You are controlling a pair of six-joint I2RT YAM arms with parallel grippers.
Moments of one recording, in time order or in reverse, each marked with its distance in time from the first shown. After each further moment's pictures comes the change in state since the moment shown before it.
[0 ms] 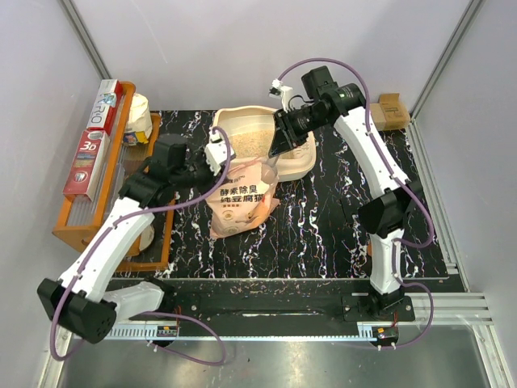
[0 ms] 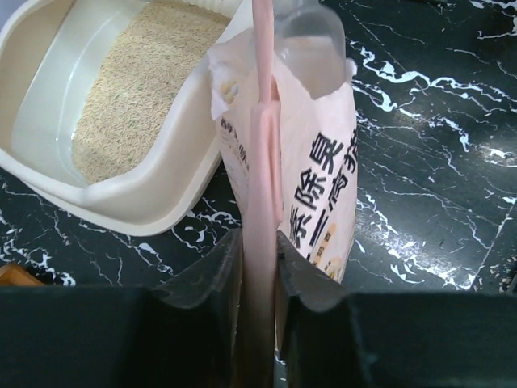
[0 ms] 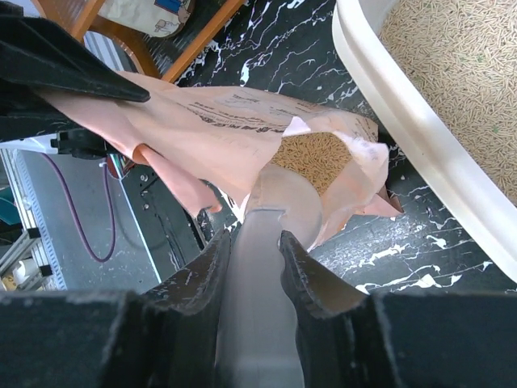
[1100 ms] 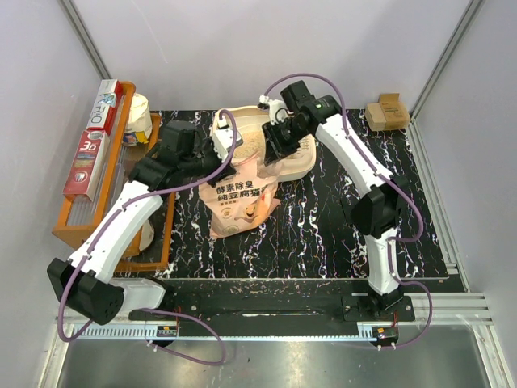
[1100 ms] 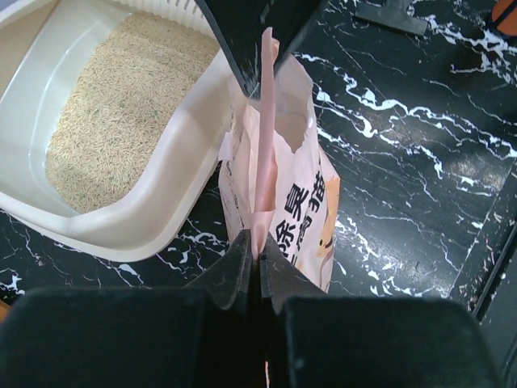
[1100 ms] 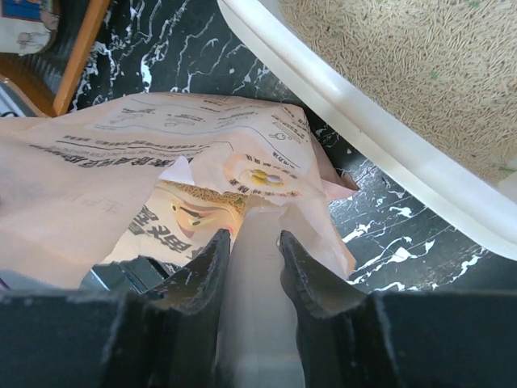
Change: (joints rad) left arm -0.015 0.164 0.175 -0.064 0.049 -0.045; right arm 0.080 0.051 -0.093 0.093 0.306 0.134
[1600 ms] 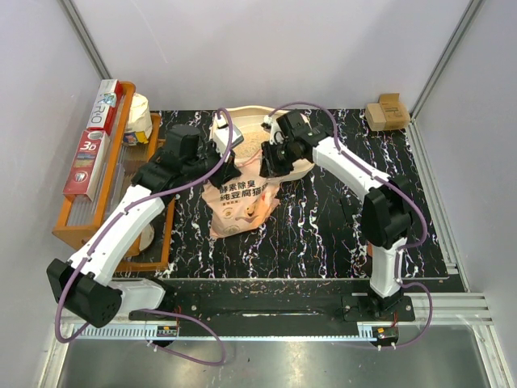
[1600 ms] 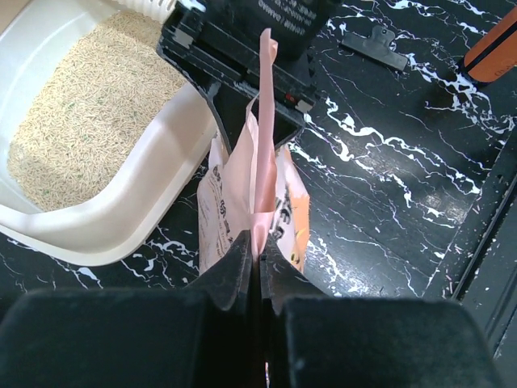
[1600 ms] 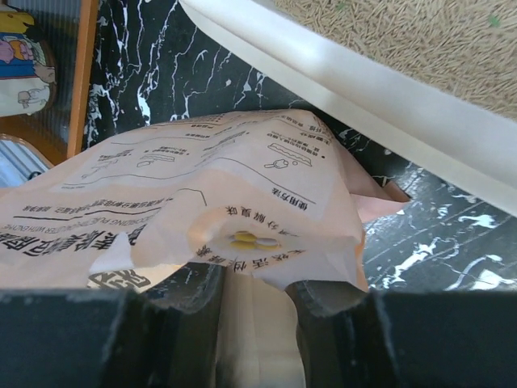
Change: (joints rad) left arm -0.038 -0.031 -0.067 0.099 -0.035 -0.179; right arm 0.054 -0.130 -0.489 0.410 0.064 0.282
